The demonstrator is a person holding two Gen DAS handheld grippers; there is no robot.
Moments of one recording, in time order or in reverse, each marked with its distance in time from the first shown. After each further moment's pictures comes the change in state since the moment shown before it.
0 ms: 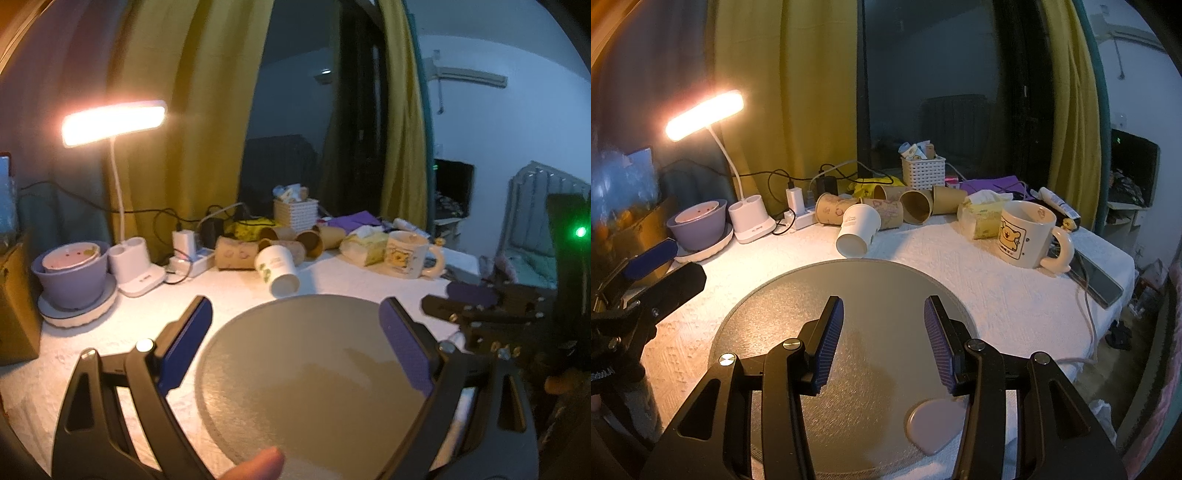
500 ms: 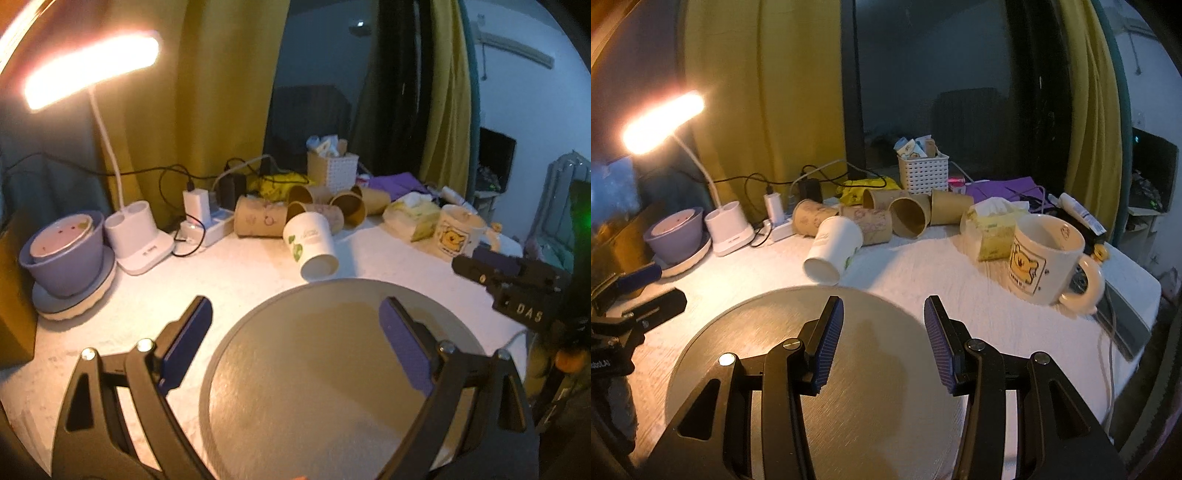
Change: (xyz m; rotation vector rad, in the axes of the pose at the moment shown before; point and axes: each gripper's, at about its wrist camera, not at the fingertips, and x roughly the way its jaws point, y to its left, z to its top) left arm 0.094 0.018 0.021 -0.057 0.229 0.100; right arm 0.085 -0.054 0.041 0.008 0.027 0.057
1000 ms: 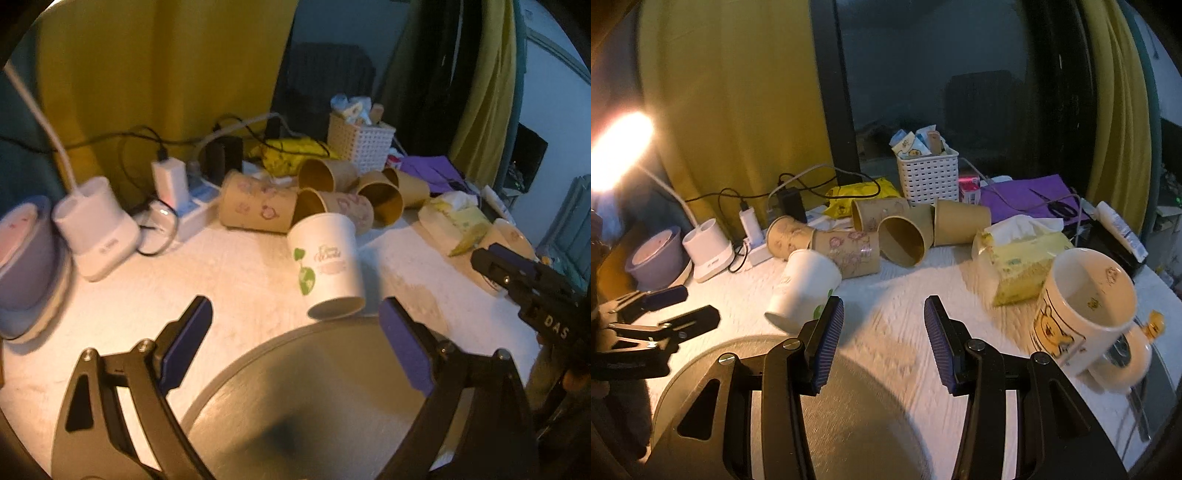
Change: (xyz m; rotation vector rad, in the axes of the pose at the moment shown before) left arm 0.121 0.006 0.050 -0.110 0.207 0.000; right arm 0.090 -0.041 0.052 0.038 0.072 0.082
